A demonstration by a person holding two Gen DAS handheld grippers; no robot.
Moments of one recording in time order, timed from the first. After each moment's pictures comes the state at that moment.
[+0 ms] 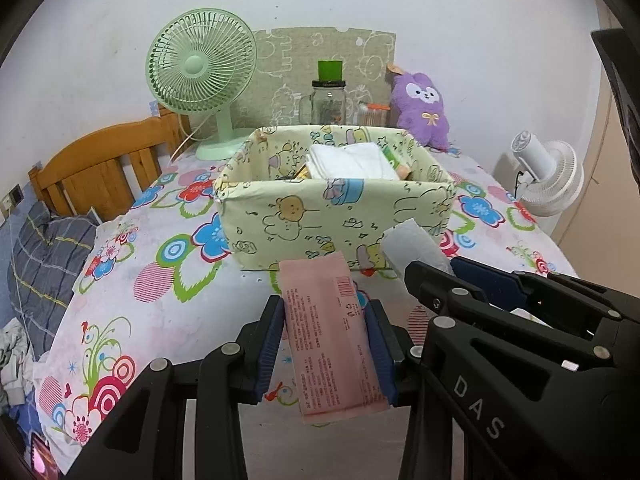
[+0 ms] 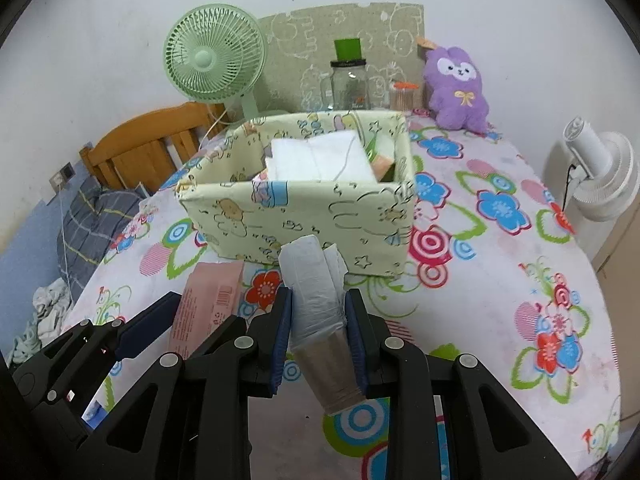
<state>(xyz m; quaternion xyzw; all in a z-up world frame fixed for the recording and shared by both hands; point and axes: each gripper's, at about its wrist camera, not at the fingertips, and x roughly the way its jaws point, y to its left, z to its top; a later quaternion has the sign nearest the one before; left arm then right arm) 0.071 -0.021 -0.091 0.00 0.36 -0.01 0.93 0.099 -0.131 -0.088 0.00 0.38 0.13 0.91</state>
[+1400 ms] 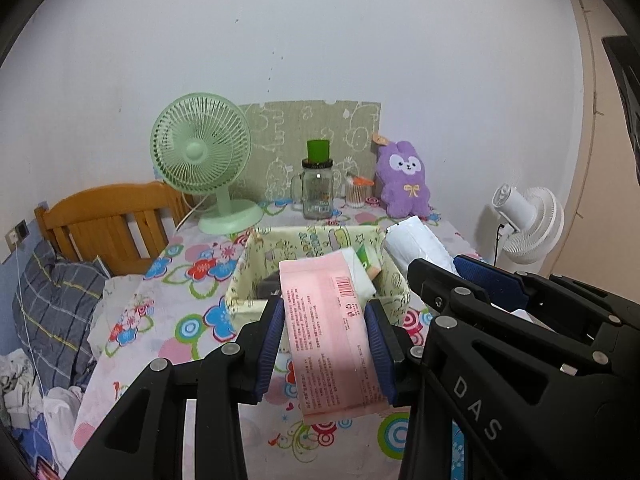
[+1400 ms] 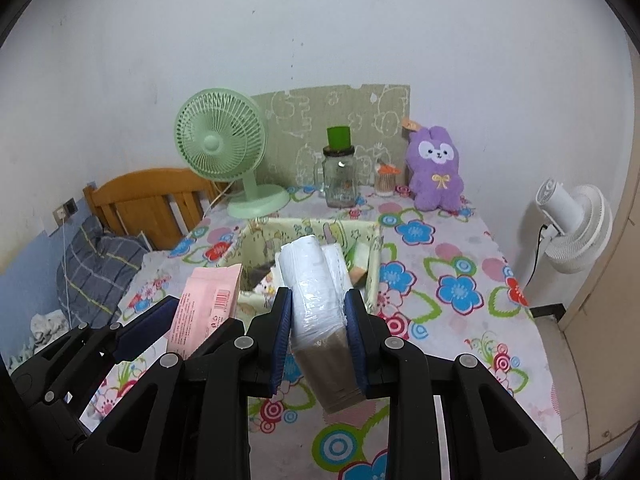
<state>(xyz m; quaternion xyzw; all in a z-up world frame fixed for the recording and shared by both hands) 0.060 -0.034 0.002 0.01 0.27 -0.02 0.96 0.079 -0.146 0.010 0.00 0.29 0.12 0.95</state>
